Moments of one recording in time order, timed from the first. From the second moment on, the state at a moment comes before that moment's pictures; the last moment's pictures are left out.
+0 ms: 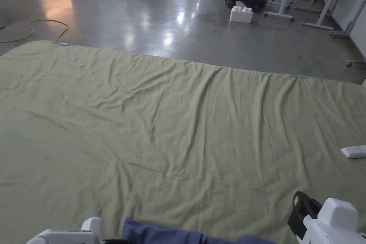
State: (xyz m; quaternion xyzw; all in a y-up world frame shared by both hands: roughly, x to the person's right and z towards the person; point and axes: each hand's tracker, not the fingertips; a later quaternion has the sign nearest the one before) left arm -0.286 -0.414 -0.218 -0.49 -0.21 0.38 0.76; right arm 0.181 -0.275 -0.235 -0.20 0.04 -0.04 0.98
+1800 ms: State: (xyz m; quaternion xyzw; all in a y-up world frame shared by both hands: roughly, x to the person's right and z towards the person) left arm -0.070 -0.300 -0.230 -0.53 -0.12 0.11 0.83; right arm 0.182 -0.270 -0.239 -0.21 0.06 -0.03 0.98
